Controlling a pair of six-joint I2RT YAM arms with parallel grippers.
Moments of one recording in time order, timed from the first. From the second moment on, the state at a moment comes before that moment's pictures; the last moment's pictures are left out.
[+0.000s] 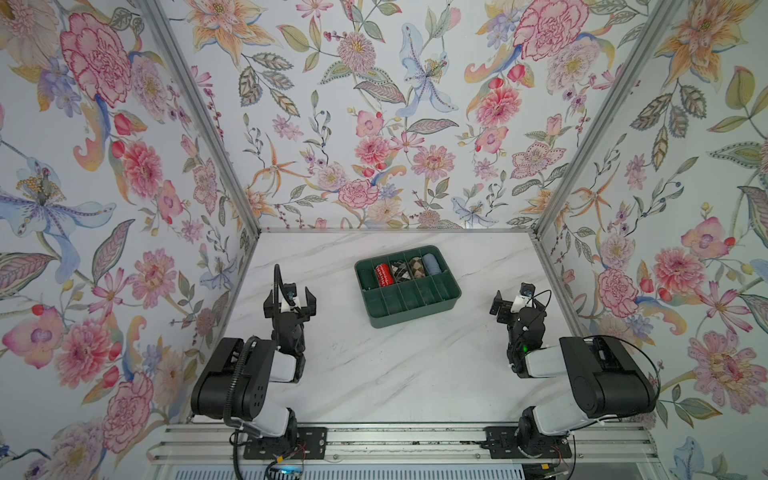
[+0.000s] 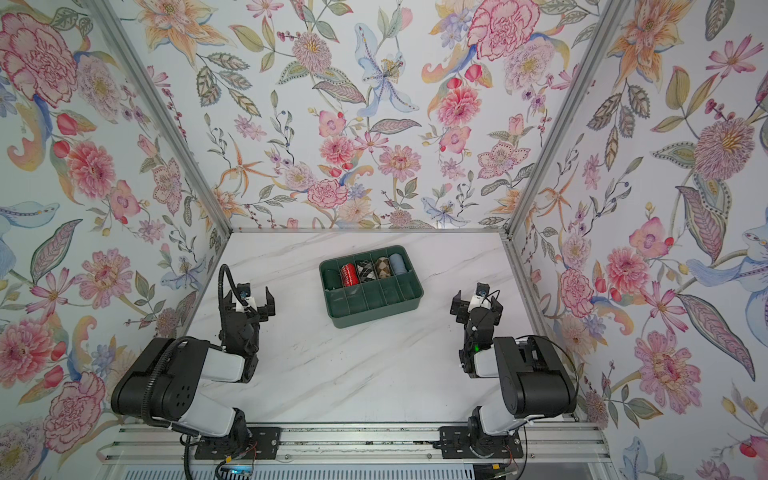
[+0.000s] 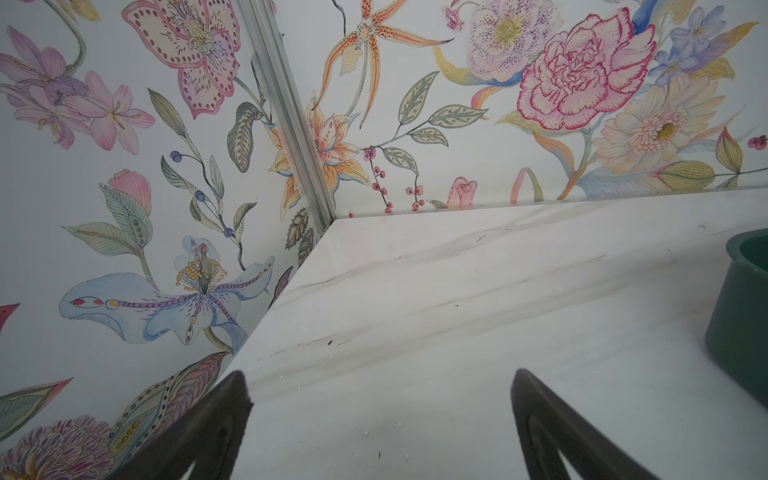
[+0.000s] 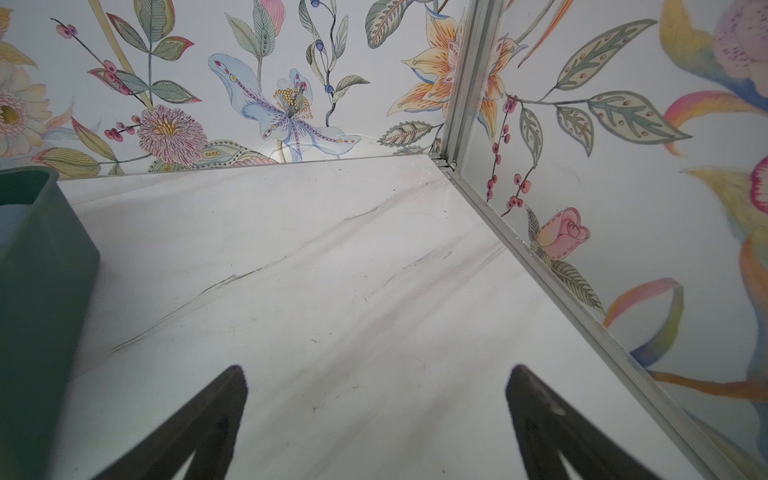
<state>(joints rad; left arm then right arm) -0.08 1.55 0.23 1.25 -0.34 0.18 0.06 1.54 0.26 1.08 0.28 0.01</state>
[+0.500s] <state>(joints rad) -0.10 1.55 0.20 1.31 -0.32 0.20 0.06 1.54 0.26 1.08 0.28 0.01</state>
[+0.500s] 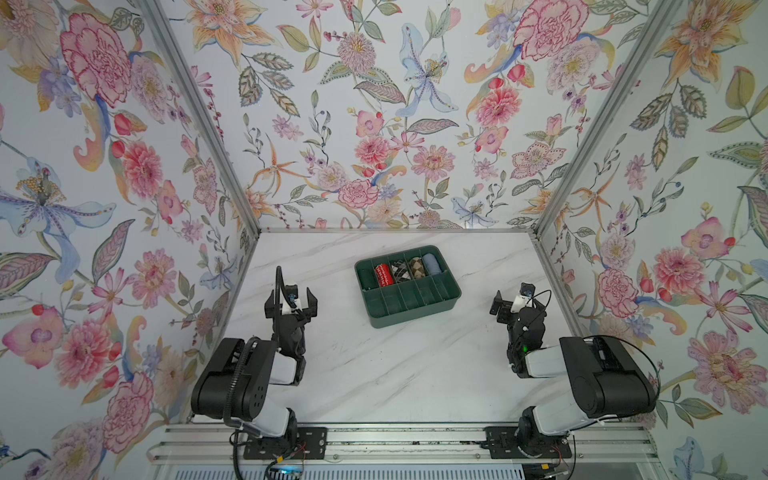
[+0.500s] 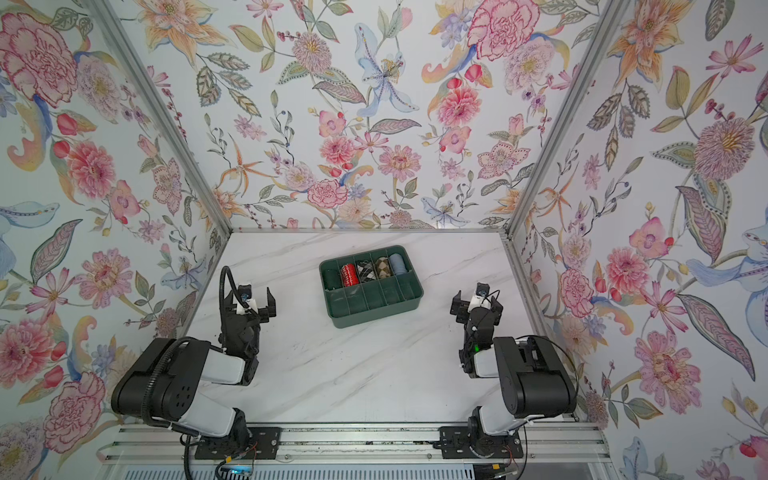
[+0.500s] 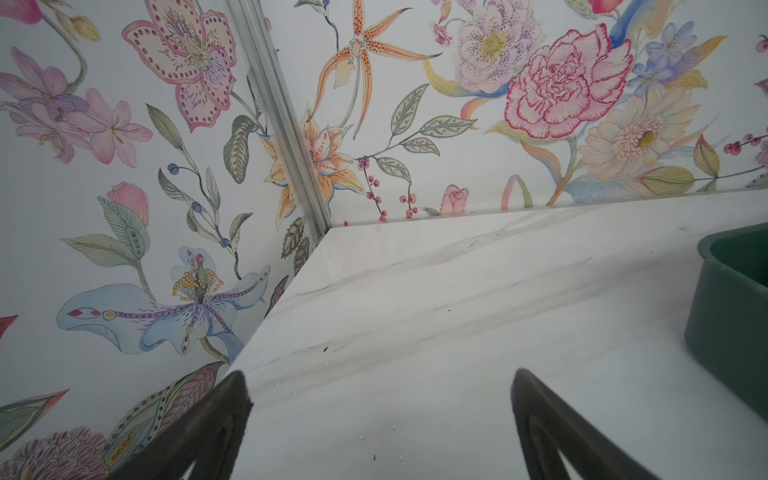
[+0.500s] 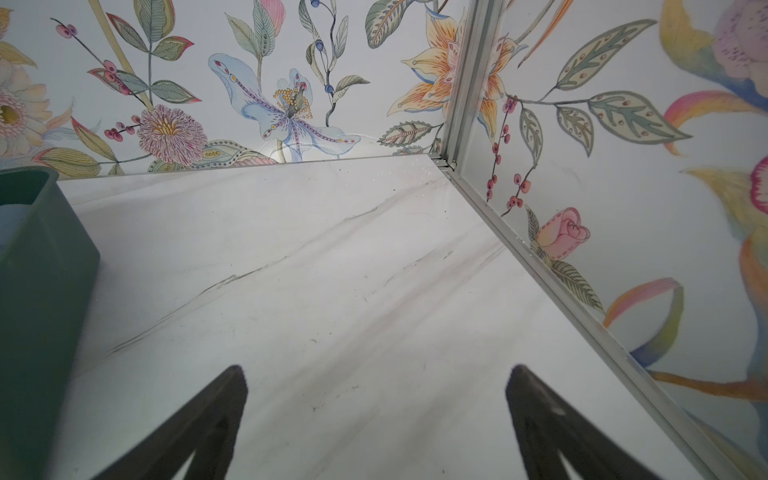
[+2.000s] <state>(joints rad) -0.09 1.55 0.20 1.31 -0.26 0.21 0.06 1.54 0.26 1.08 0.28 0.01</state>
